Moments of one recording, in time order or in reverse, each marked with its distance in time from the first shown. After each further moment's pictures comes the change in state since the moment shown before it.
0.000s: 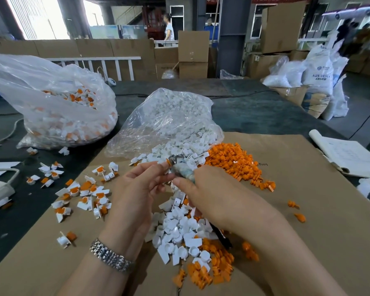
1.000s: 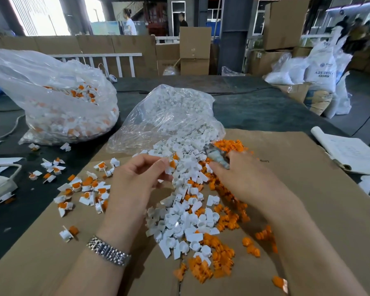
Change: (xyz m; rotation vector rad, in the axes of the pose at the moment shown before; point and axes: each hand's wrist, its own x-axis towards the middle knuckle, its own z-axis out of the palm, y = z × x) left_hand -0.002 0.002 -0.010 0.398 0.044 0.157; right_hand 0.021 0.056 -0.016 -0.175 0.218 0.244
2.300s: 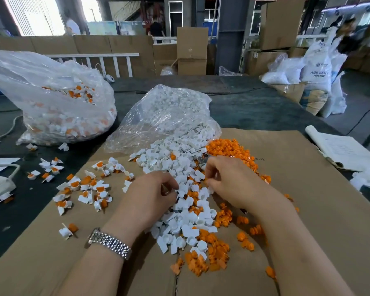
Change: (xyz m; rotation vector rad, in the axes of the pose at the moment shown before) left_hand 0.004 -0.013 0.000 1.022 -0.330 0.259; right_hand -0.003 0.008 0.011 0.011 0.003 -0.369
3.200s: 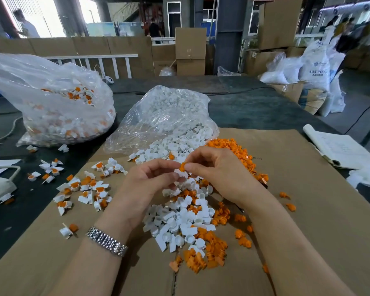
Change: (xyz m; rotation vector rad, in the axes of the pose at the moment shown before) left_hand -0.003 0.009 -0.011 -1.056 -0.039 -0.166; right_hand -0.003 -0.020 -0.003 0.738 0.063 -0.034
